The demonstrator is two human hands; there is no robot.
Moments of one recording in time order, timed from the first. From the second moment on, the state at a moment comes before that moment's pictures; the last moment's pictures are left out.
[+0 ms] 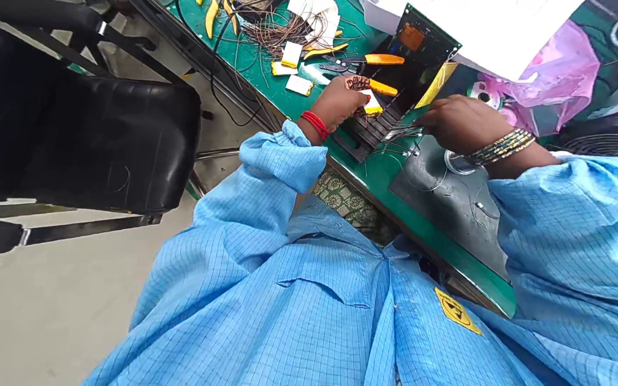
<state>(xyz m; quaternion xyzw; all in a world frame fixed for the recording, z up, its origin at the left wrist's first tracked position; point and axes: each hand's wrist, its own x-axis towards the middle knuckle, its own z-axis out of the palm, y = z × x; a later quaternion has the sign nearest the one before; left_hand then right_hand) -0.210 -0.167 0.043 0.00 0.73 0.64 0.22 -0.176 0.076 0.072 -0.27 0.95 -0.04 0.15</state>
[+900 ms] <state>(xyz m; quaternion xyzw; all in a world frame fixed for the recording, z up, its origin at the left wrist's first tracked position) -0.173 -0.201 0.026 -0.12 0.66 0.74 -0.03 -0.195 -0.034 0.051 -0.12 0.97 -0.13 0.16</state>
